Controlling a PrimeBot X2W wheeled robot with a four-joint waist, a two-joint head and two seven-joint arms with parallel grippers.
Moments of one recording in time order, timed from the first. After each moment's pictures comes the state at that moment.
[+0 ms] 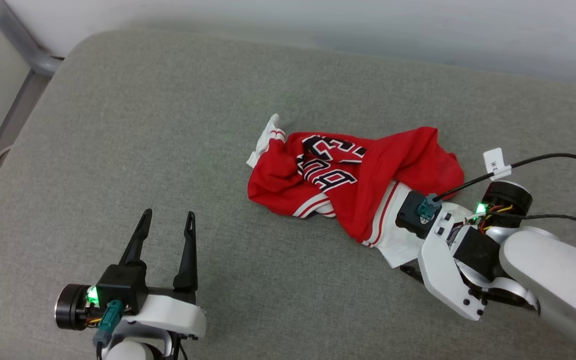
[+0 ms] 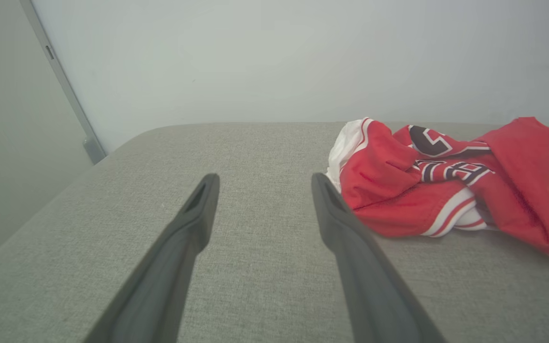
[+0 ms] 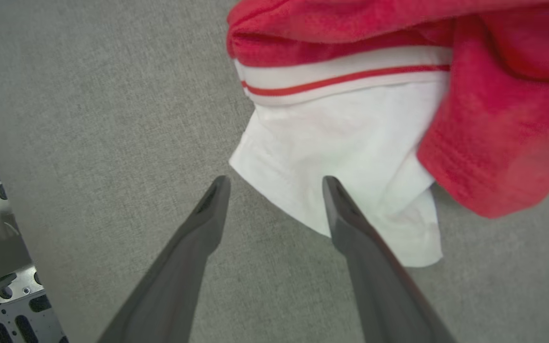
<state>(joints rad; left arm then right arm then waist) -0.07 0.06 -0.04 0.09 -0.04 -0.03 -0.26 -0.86 -0.67 1.21 0.15 0.77 0.13 0.62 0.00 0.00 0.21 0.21</state>
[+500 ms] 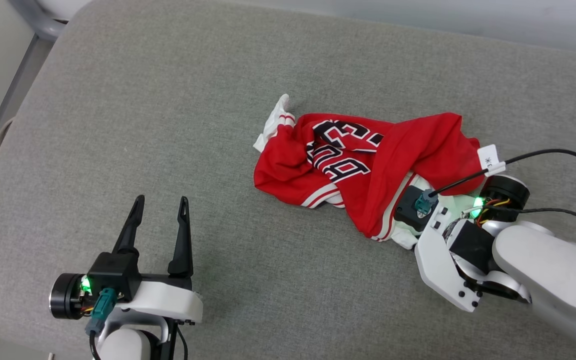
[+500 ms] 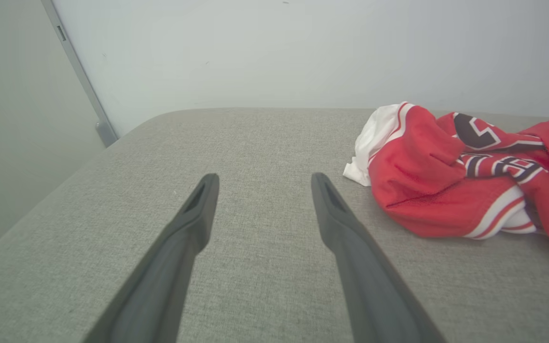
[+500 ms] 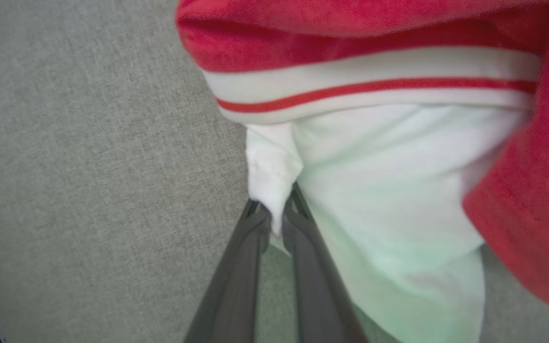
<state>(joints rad) -0.12 0.05 -0.03 0.09 -0.06 -0.02 -0.26 -0.90 -0.63 1.27 0.28 0.72 0.13 0.59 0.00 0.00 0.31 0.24</state>
